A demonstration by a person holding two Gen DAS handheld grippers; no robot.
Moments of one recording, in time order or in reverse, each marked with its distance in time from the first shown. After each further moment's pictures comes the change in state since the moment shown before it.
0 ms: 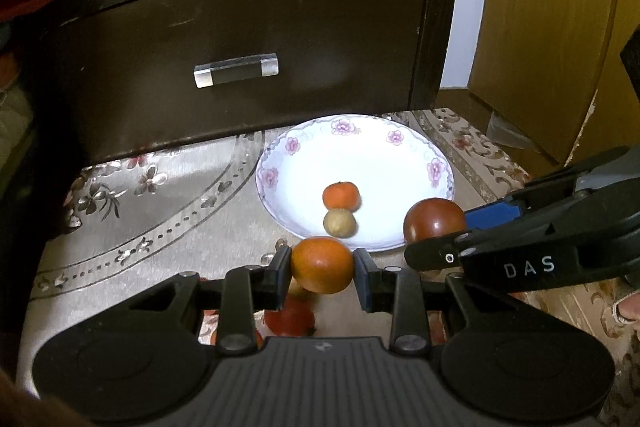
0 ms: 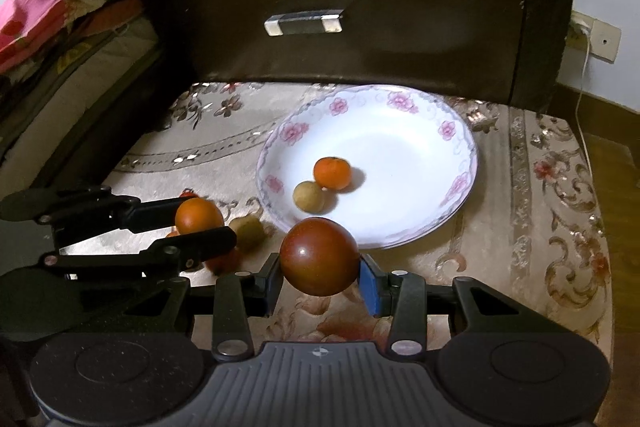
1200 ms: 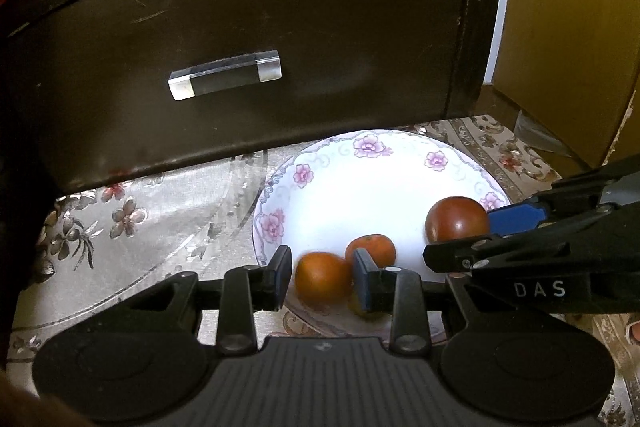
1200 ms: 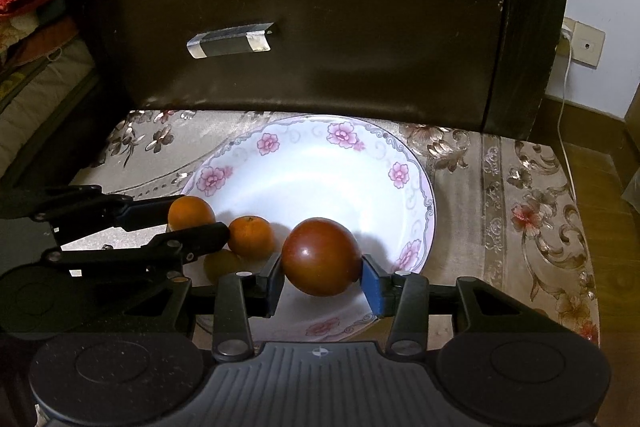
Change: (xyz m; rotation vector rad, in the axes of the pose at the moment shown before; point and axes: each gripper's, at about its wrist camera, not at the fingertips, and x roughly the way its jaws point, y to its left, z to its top) left arm 0.074 0.007 0.038 0.009 0.021 0.037; right arm 0.047 -0.038 0.032 0.024 -0.027 -0.082
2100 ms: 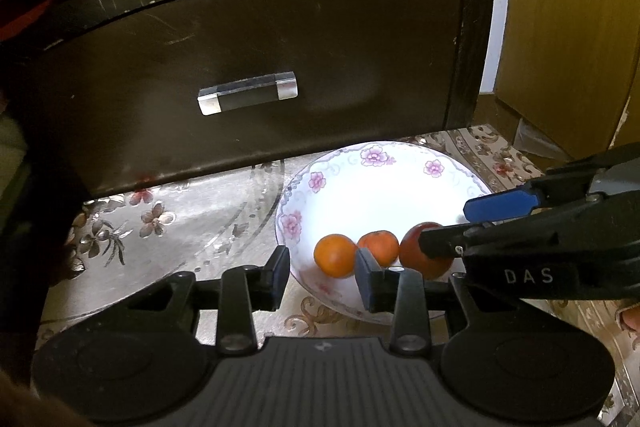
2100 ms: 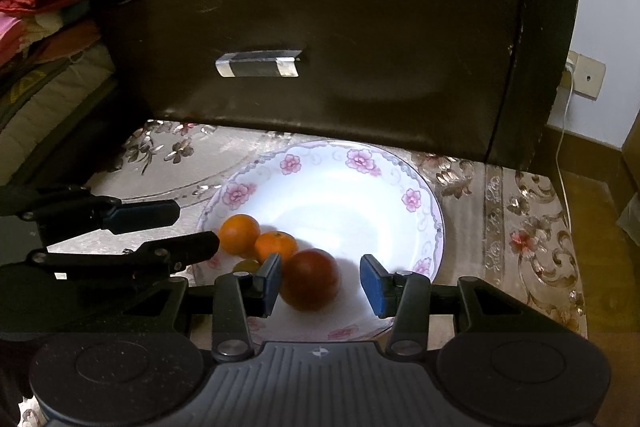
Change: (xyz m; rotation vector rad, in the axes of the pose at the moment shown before) left arm -0.037 0.004 -0.003 0.006 -0.030 0.024; right arm -0.020 0.017 0.001 -0.055 -0.062 -0.005
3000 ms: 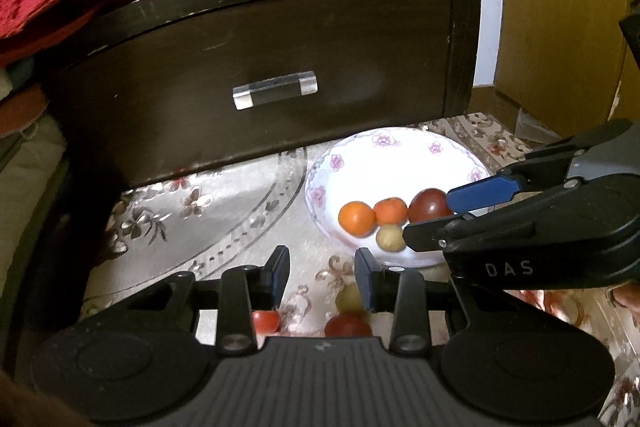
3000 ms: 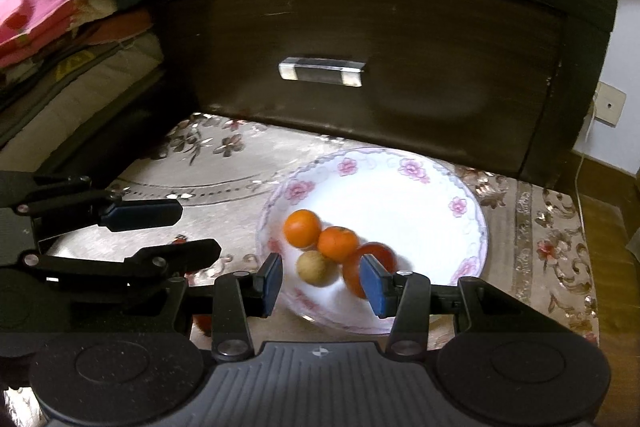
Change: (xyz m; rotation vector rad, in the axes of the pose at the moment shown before) left arm -0.049 0.010 -0.022 0.034 0.003 0.035; right arm -0.020 0.038 -0.006 -0.076 -0.017 0.049
